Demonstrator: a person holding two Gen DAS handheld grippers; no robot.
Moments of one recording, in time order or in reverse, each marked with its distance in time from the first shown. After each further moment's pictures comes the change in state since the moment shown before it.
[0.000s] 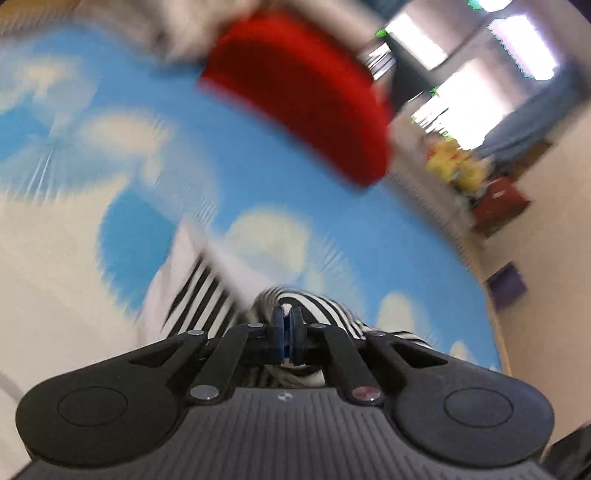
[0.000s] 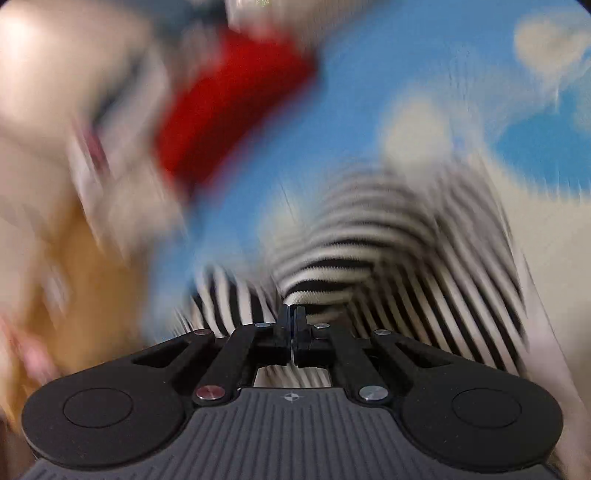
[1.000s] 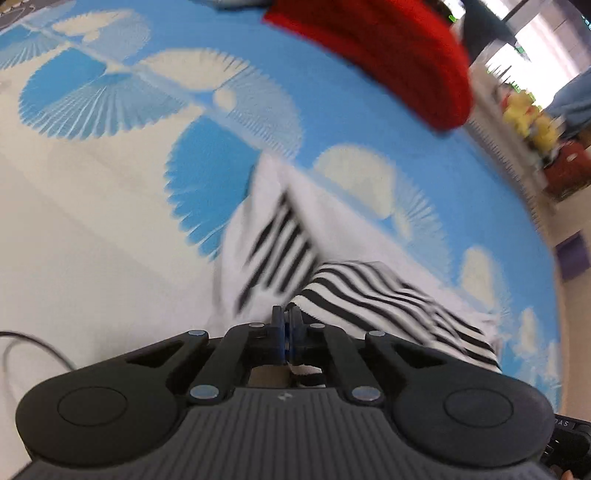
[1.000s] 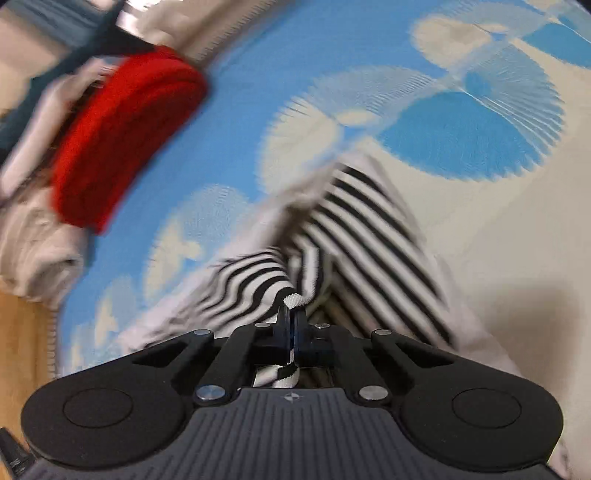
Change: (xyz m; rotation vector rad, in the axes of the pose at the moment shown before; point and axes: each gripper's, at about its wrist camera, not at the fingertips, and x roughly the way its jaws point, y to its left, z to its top) left arm 0.023 0.015 -0.004 0.000 0.134 0.228; right arm 0.012 -0.031 0.023 0.322 -0.265 -0.233
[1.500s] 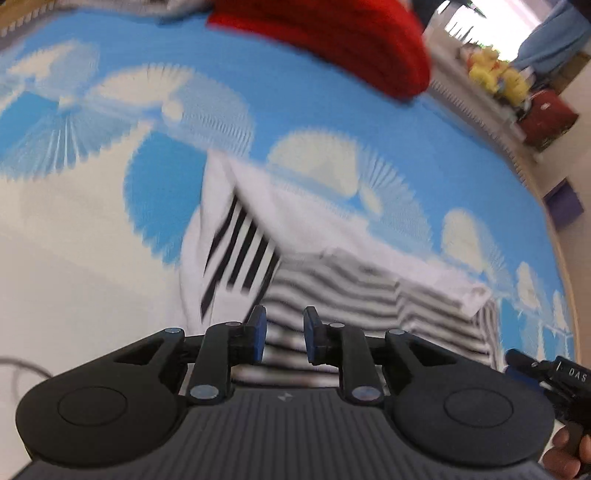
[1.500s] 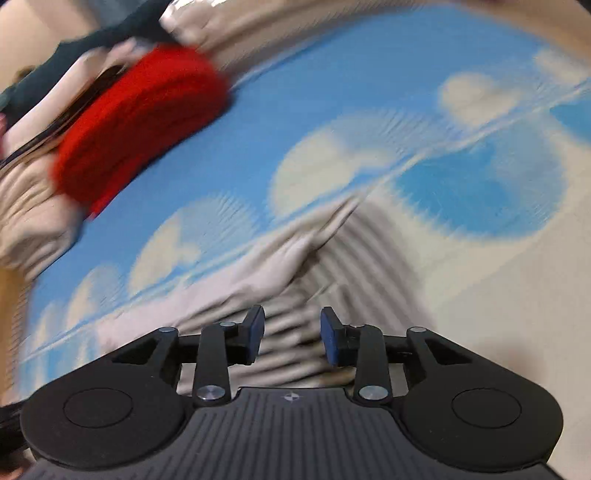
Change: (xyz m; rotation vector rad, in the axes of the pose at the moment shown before) left arm 0.000 -0.033 -0.008 0.163 0.013 -0.022; right arm -0.001 0.033 -0.018 -0.203 -0.034 0.067
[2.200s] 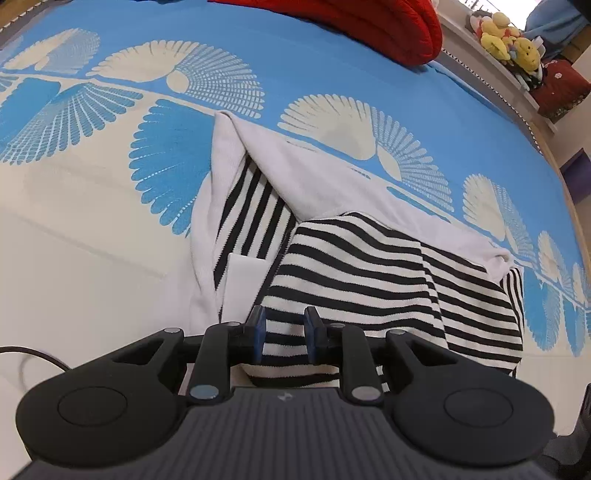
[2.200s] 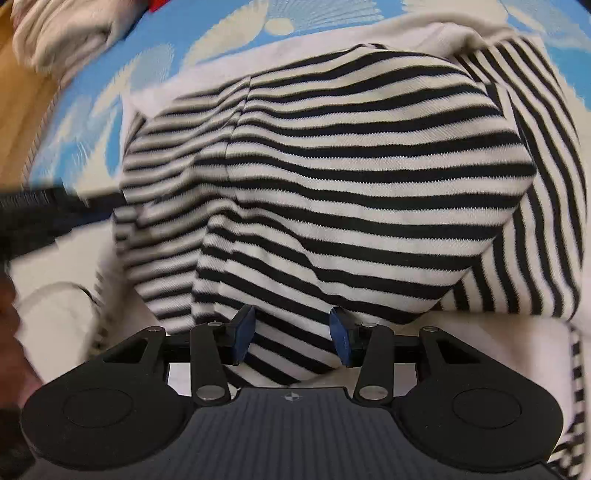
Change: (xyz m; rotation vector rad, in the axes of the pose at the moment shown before) left arm 0.005 -0.009 -0.013 0.054 0.047 0.046; right arm 0.049 0.038 -0.070 -0.370 0.386 -0.016
